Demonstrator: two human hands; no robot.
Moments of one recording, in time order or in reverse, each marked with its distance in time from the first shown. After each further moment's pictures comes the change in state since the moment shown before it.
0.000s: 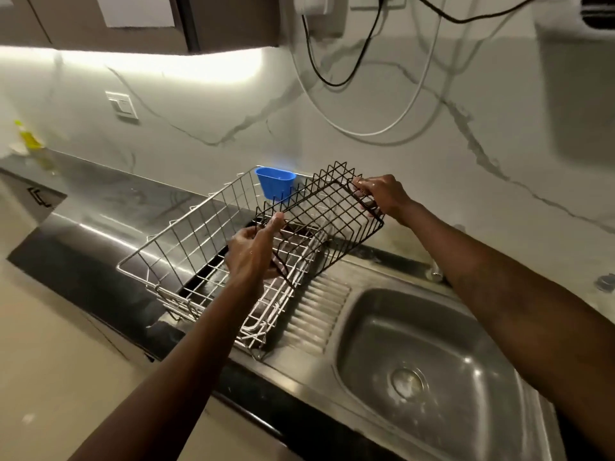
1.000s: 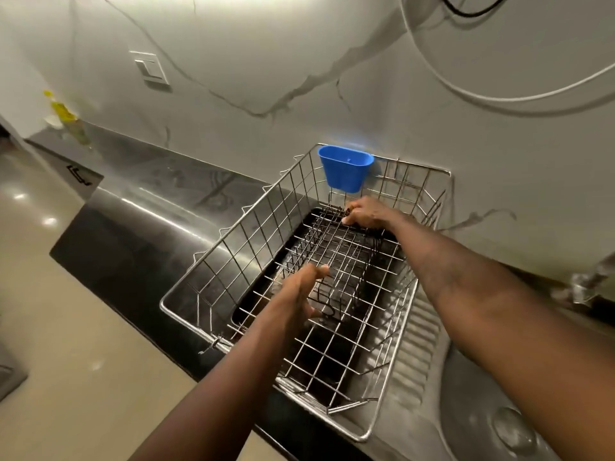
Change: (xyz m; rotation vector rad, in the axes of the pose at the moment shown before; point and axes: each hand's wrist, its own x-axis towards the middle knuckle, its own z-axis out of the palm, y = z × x) left_hand 0.178 -0.066 -0.039 0.045 -0.206 -0.661; right_hand 0.172 0.025 0.247 -0.402 -0.483 0.061
